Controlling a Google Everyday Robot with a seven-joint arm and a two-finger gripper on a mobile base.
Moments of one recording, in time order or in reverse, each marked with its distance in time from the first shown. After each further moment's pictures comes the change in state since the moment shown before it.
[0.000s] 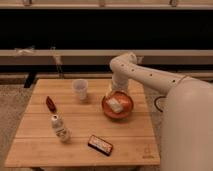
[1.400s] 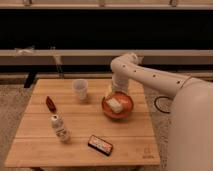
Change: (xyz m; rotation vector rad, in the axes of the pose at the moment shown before) arm -0.019 -0.012 -0.020 0.036 0.048 -0.096
